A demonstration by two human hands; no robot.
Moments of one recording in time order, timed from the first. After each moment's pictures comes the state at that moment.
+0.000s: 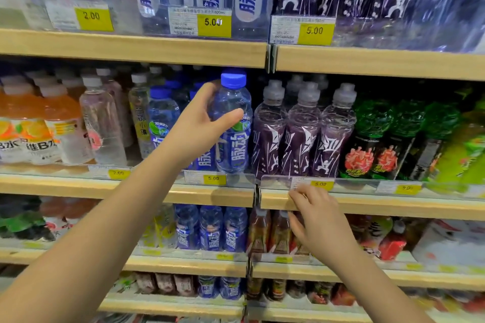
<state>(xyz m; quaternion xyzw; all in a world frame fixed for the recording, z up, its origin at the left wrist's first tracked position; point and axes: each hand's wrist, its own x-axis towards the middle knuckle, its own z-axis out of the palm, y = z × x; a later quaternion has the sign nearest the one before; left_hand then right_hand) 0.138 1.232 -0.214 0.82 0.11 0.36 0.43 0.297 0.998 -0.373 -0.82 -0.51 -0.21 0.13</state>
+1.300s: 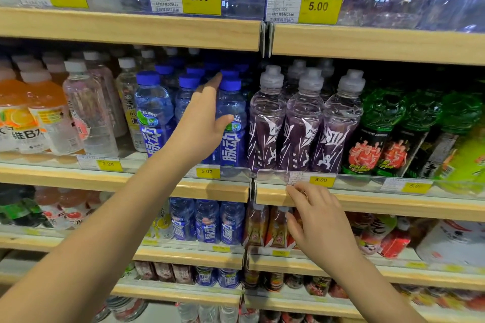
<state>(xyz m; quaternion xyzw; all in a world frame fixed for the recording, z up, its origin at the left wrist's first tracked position) 0.171 1.228 -0.230 0.88 0.23 0.35 0.23 0.304 0.993 -0.387 -0.80 -0.52 -0.26 0.15</state>
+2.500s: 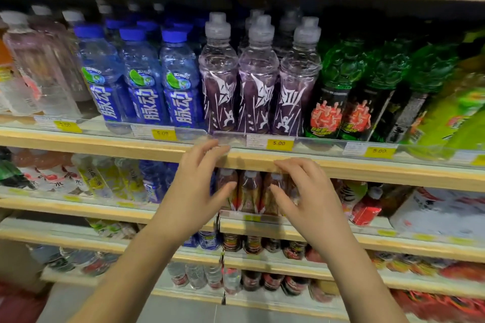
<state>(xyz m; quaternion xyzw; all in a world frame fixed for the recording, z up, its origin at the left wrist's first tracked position) 0.158 1.096 -0.363 0.92 0.20 0.29 0.17 0.333 0.926 -0.381 -0.78 -0.52 -0.09 0.33</state>
